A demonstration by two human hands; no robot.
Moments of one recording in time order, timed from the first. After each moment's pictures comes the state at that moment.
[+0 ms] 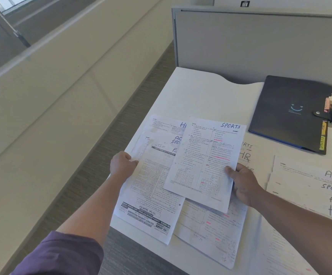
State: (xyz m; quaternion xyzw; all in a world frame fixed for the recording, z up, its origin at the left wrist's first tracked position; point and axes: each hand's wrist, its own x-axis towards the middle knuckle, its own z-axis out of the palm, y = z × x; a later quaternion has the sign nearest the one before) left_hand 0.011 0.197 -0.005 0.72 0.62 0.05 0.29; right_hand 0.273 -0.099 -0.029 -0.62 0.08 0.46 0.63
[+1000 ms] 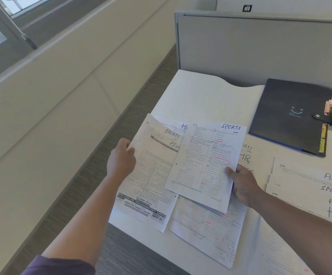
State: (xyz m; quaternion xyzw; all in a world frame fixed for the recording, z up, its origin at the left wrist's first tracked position) left_hand 0.012 0.185 0.041 0.79 0.57 0.11 0.21; right_hand 0.272 -0.100 -0.026 -0.62 0.07 0.47 0.62
